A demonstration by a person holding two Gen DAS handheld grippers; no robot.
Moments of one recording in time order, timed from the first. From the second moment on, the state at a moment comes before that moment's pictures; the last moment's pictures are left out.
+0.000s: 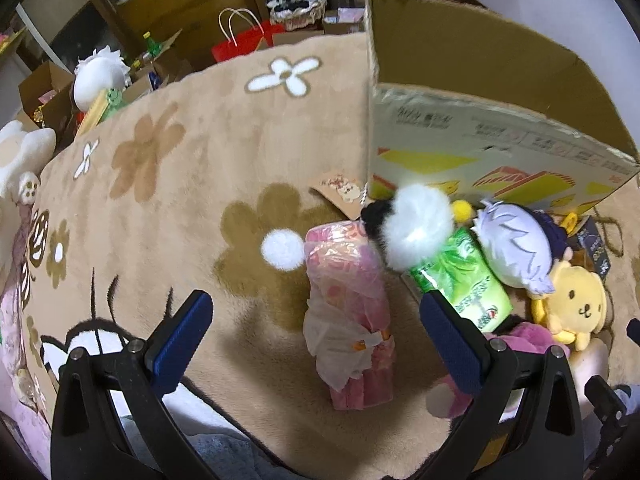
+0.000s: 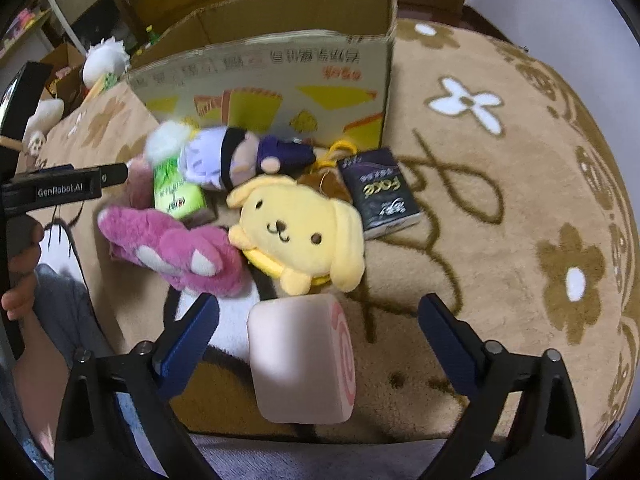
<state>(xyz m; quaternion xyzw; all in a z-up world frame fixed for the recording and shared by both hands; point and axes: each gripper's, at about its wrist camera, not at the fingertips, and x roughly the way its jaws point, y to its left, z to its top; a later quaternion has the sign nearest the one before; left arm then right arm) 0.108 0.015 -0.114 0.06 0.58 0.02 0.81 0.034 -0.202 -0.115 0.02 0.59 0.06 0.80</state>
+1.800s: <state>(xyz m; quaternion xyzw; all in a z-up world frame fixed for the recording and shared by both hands) 0.066 0.022 -0.053 0.02 0.50 0.00 0.87 0.021 -0.215 -0.043 0.04 0.42 0.03 0.91</state>
